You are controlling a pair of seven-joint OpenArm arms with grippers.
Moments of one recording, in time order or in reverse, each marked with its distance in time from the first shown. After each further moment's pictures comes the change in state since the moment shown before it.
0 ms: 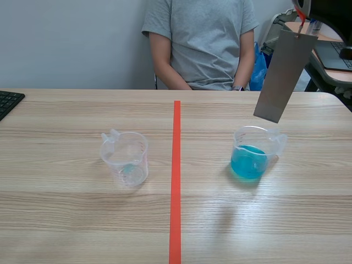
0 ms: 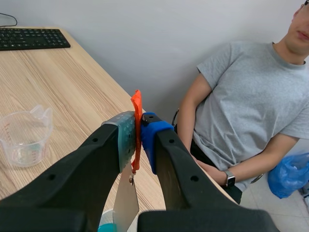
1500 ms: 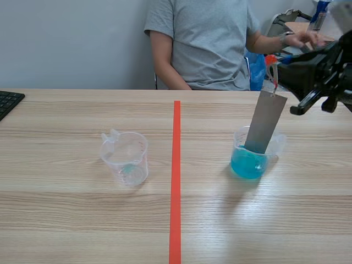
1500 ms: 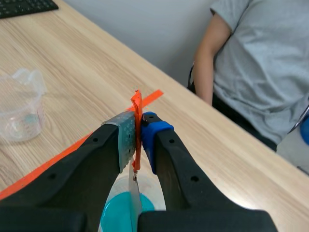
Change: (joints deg) left arm 4.2 8.8 -1.4 0.0 1.0 5.1 9.5; right arm 4.6 -7.4 -9.7 -20.2 -13.1 0.0 6.7
